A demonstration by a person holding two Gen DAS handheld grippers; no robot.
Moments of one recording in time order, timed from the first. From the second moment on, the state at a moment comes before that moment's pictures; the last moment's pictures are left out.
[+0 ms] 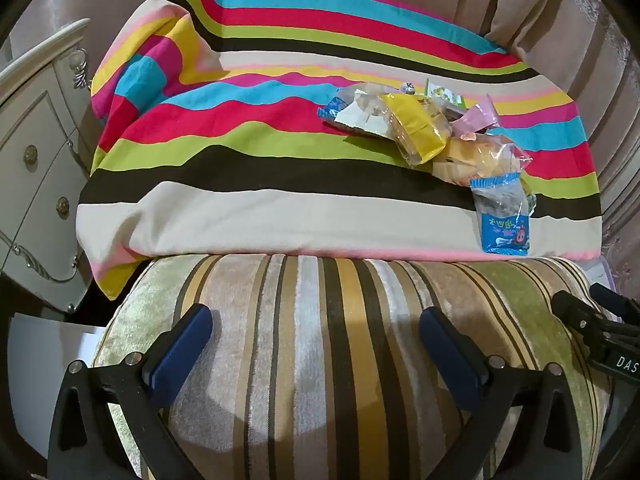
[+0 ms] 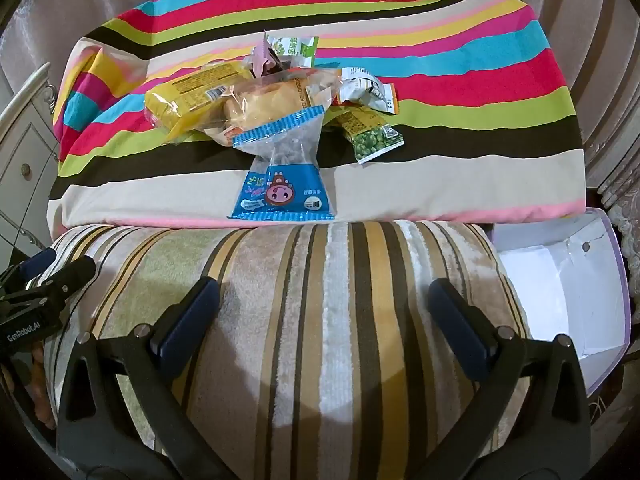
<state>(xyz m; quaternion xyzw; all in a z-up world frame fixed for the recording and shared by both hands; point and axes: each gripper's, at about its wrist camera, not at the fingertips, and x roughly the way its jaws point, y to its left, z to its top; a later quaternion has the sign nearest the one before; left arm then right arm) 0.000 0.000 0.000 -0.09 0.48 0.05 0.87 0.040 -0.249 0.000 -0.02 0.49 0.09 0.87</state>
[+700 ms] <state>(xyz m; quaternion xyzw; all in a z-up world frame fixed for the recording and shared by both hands) 0.000 -0.002 0.003 -0.08 0.48 0.05 0.87 0.040 -0.249 -0.001 -0.02 0.49 0.09 0.87</state>
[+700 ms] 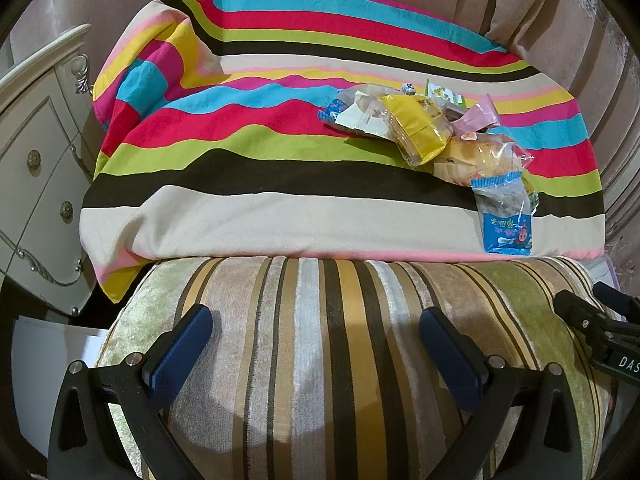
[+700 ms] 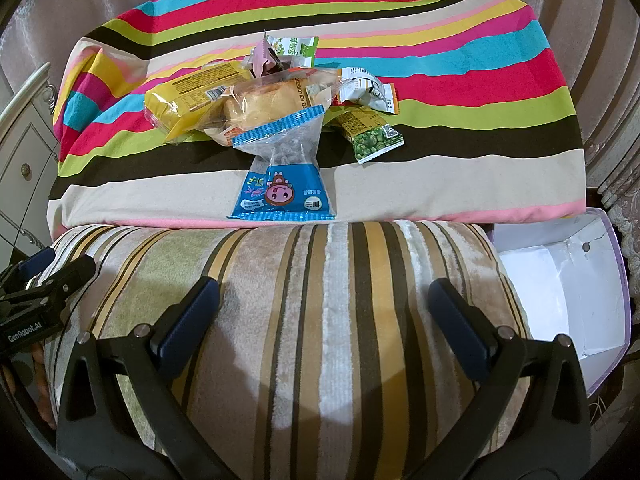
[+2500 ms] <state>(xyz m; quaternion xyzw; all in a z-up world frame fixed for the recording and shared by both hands) 0.103 -0.034 0.043 -0.05 0.41 -0.05 0.91 0.121 -0.207 -0.011 -0.06 0.50 0.12 0.85</state>
